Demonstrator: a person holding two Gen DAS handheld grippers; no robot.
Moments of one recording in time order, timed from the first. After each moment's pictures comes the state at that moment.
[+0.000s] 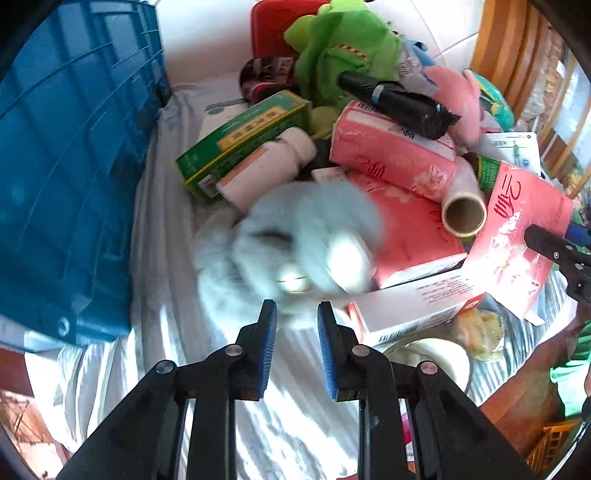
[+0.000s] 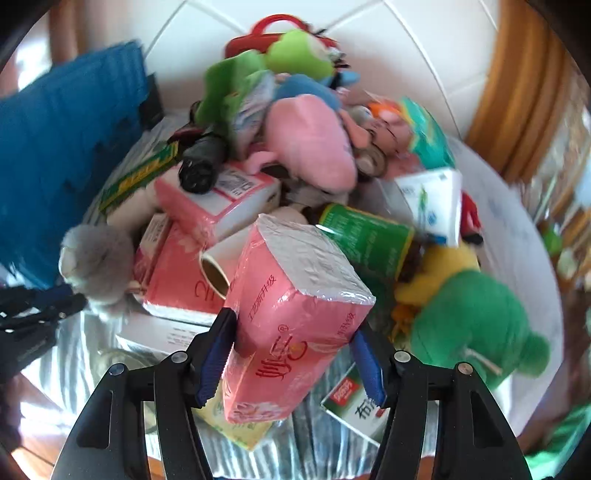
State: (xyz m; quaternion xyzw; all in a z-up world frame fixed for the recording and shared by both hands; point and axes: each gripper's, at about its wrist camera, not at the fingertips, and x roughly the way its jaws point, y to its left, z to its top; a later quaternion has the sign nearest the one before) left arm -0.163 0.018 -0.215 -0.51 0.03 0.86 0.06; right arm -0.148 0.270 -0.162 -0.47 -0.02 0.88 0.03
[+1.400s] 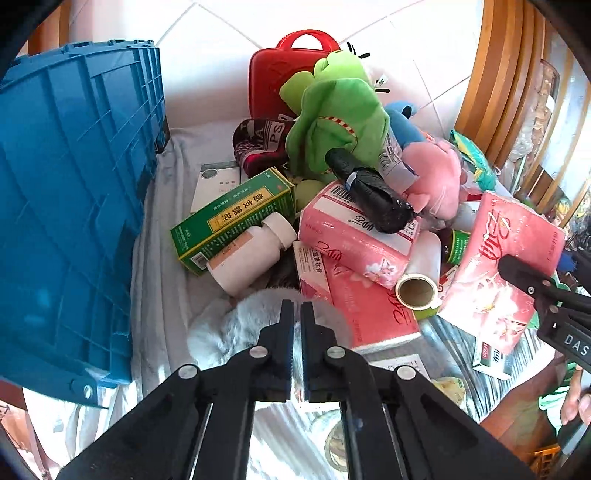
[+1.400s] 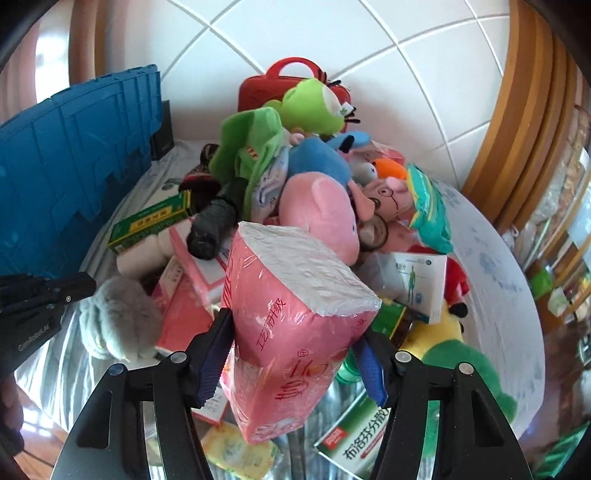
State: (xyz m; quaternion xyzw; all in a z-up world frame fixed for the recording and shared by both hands) left arm -0.174 0.033 -0.158 -0.44 0.00 0.89 0.08; right arm -0.172 0.250 -0.117 -0.40 -0.04 0.91 0.03
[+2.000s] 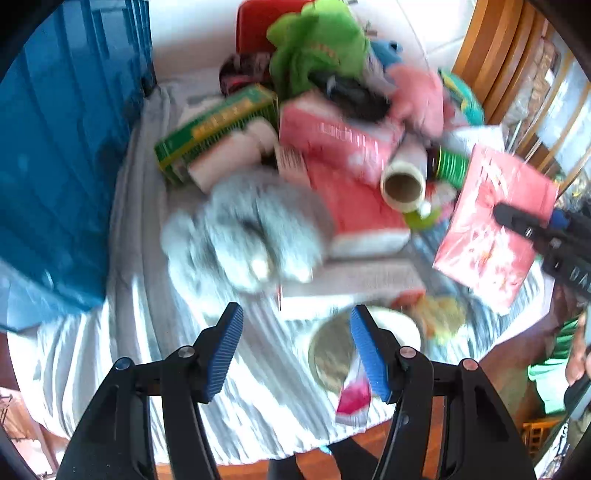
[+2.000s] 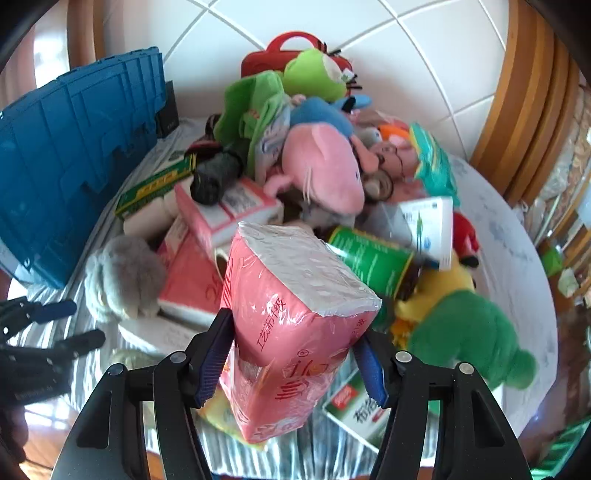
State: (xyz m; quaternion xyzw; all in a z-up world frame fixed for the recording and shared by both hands) left arm -0.126 0.043 -0.211 -0.53 0.00 0.84 0.10; right arm -0.147 0.261 -0.147 -0.44 -0.02 0.90 0.01
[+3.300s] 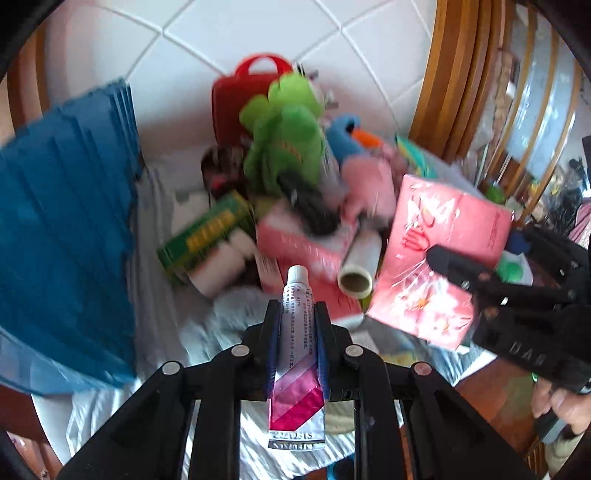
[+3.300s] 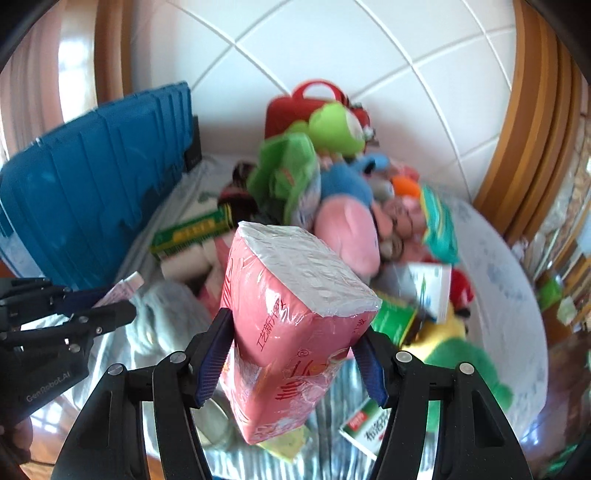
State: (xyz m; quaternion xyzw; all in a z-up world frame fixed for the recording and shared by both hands) left arm -0.133 0.049 -0.104 -0.41 0.02 0.90 0.14; right arm -0.146 0.216 -0.077 -0.38 -0.04 0.93 0.00
